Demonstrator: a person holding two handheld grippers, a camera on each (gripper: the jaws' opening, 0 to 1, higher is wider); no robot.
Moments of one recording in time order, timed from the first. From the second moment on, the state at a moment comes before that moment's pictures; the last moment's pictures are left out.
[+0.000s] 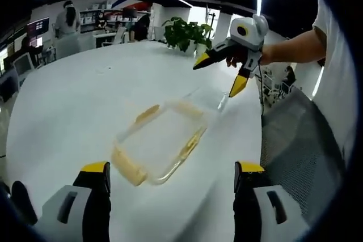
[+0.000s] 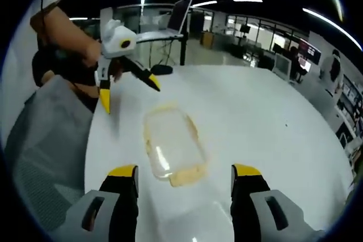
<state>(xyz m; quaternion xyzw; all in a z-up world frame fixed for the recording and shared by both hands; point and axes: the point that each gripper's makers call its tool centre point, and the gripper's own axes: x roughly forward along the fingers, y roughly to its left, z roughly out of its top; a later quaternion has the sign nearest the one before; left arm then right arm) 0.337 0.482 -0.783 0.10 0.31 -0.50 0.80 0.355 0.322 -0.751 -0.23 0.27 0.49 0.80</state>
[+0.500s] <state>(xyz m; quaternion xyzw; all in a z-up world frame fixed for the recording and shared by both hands) 0.352 0.487 -0.791 0.15 0.31 -0.52 0.78 0.353 0.329 -0.775 -0.26 0.29 0.52 0.76</state>
